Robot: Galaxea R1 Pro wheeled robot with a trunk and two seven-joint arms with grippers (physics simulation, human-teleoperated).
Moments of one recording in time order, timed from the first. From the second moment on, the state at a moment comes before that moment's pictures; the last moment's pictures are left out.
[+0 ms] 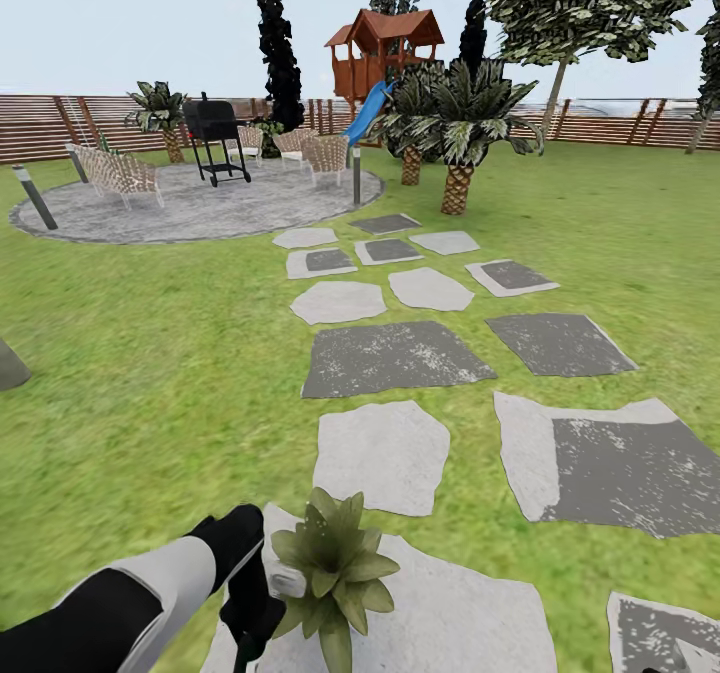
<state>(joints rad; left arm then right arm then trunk) -0.87 -0.07 -0.45 -0.04 -0.18 1.01 -0.66 -0.21 -0.03 -0.85 -1.30 0.97 1.04 0.94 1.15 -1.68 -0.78</state>
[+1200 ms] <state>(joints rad) -0.98 -0.07 -0.45 -0.04 -0.17 1.02 -0.66 -0.21 -0.03 -0.85 -1.30 0.97 1.04 0.94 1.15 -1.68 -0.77</state>
